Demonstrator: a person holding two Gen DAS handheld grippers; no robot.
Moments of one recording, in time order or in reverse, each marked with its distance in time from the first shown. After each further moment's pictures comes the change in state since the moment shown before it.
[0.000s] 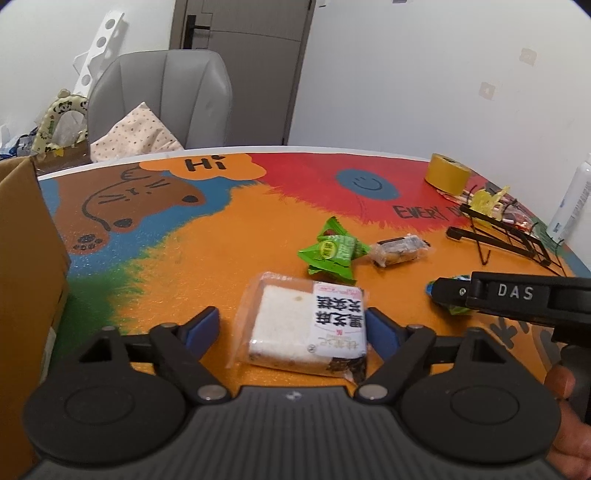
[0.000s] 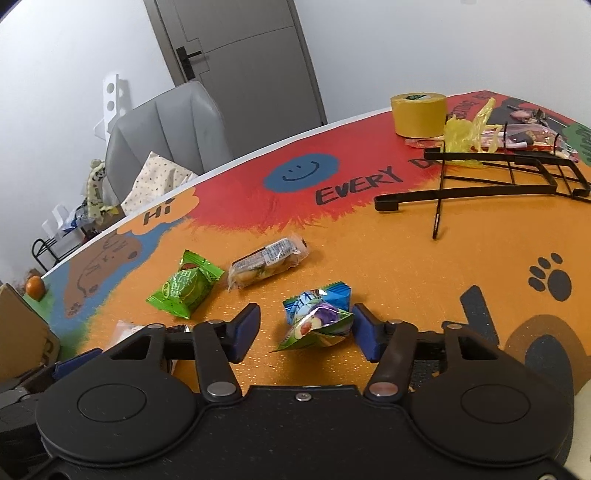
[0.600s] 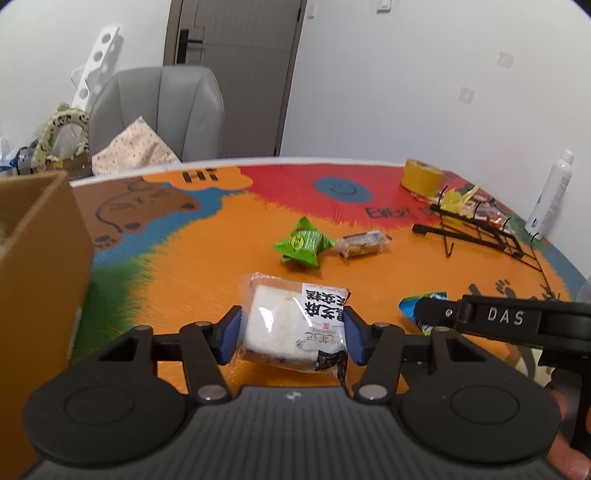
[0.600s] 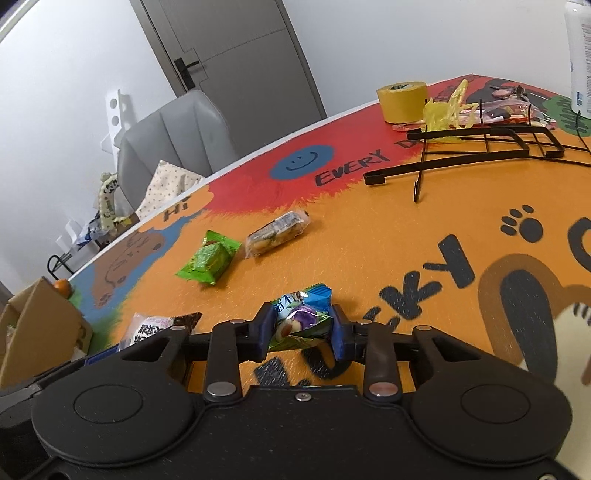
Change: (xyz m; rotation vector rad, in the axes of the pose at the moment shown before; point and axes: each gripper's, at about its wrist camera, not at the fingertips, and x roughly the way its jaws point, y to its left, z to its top) left arm -0.055 -0.016 -0.013 0.024 -0.041 -0.005; right arm -0.046 -0.002 -0.028 0.068 -0.007 0.066
